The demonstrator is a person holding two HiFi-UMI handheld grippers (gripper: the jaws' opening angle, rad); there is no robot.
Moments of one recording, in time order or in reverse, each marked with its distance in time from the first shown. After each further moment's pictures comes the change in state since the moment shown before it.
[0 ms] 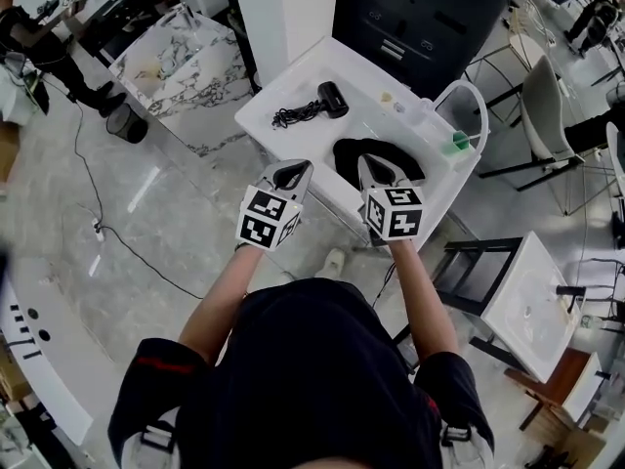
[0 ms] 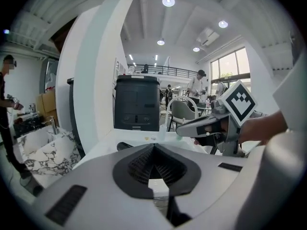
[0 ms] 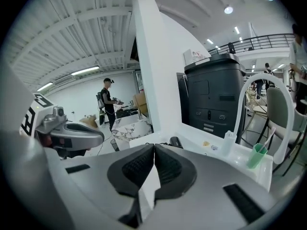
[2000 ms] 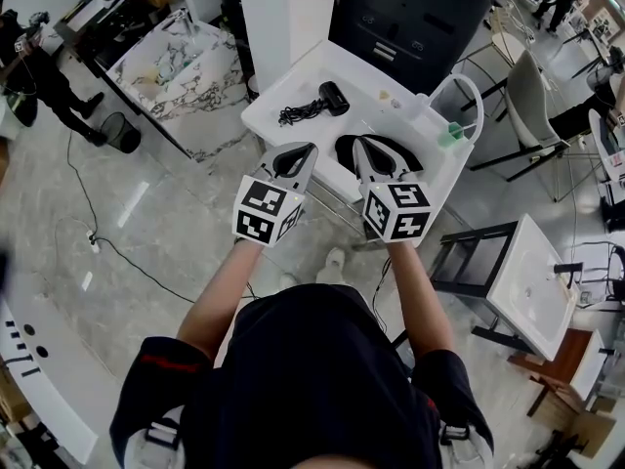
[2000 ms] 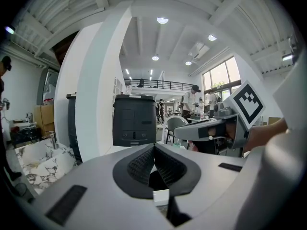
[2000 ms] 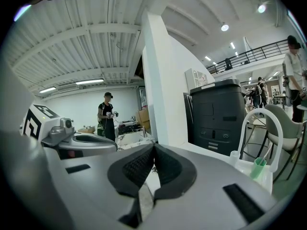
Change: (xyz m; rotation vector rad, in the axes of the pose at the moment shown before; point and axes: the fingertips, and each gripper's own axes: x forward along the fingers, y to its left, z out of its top) left arm -0.071 0.004 0.058 0.045 -0.172 -0.048; right arm -0.046 0.085 0.074 -0.021 -0.202 -0.019
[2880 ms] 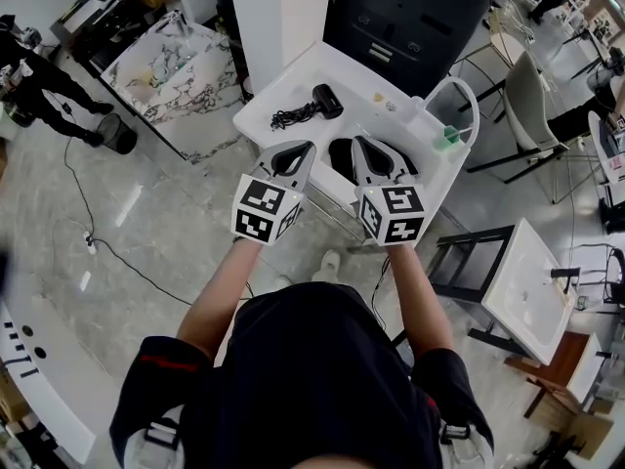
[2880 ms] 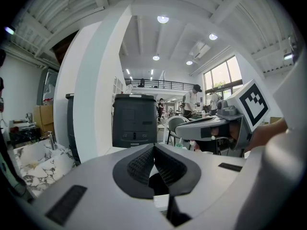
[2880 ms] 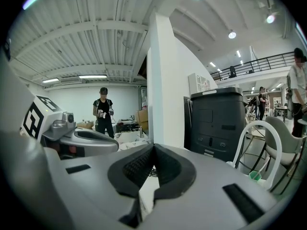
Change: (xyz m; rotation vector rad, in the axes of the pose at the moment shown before) left arm 0.028 0.002 0.005 -0.001 0.000 0.012; right arm 0.007 -0.021 0.010 -0.094 -0.019 -0.012
